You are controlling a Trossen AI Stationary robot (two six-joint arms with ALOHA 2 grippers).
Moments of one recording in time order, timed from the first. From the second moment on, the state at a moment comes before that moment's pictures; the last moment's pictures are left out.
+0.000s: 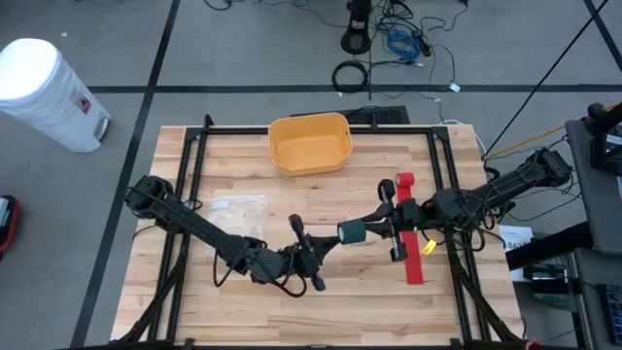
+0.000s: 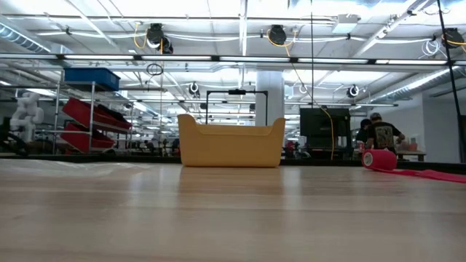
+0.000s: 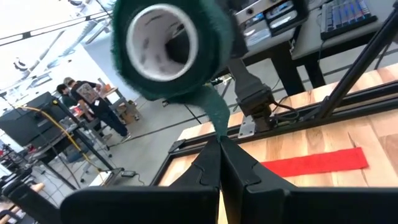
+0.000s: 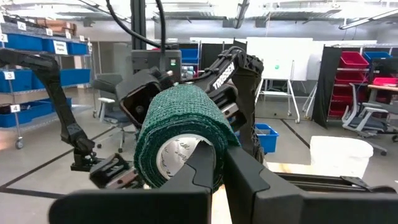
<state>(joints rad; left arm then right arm) -0.49 1.76 1.28 0.48 -0.87 0.50 0.36 1.03 0.66 0.55 0.24 -0.02</state>
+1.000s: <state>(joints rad) -0.51 1.76 1.28 0.48 -0.76 0.51 0.34 1.03 0.66 0.52 0.26 -0.04</state>
